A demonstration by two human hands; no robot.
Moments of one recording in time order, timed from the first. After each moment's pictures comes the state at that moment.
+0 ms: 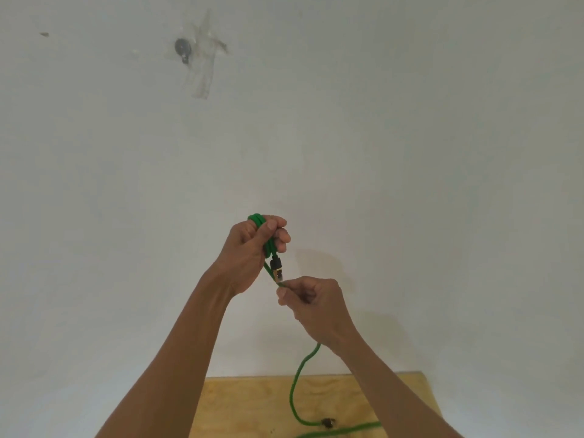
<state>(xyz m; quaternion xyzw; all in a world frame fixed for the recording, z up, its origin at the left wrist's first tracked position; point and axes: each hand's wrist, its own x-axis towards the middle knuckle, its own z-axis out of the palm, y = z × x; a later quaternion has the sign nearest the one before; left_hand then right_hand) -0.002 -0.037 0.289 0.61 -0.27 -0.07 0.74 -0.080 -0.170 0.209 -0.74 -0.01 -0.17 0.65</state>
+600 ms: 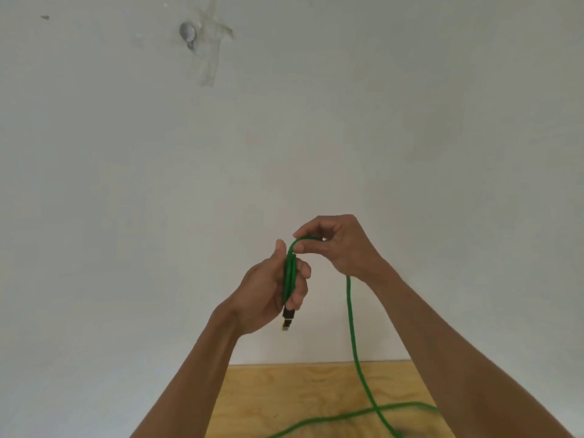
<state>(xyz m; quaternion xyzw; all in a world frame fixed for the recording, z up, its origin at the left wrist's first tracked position) -0.052 -0.031 0.256 0.58 -0.24 -0.30 0.72 -0.053 -0.215 0.279 -0.77 -0.15 -0.16 0.60</state>
